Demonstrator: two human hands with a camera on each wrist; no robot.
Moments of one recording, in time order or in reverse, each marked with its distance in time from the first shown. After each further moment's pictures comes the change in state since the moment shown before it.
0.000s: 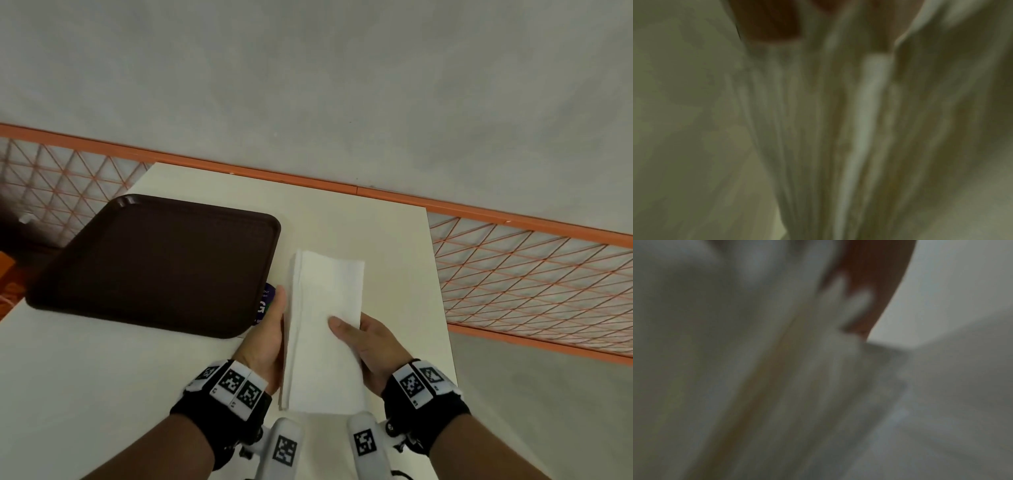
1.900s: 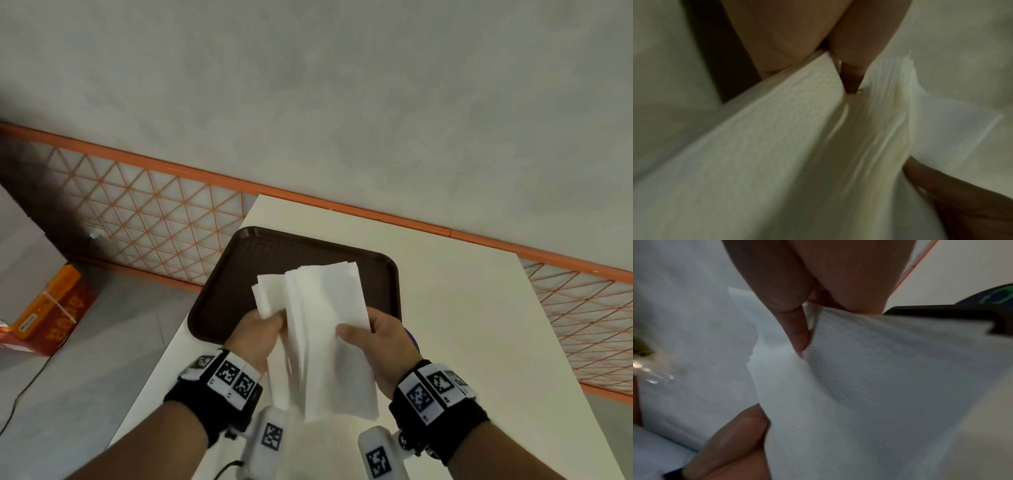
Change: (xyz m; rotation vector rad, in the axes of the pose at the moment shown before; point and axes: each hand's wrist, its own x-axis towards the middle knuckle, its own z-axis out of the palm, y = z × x) left_hand -0.077 0.150 -0.255 0.246 0.270 0.315; right_hand 0.066 0.016 0.280 -0.404 0.180 -0.207
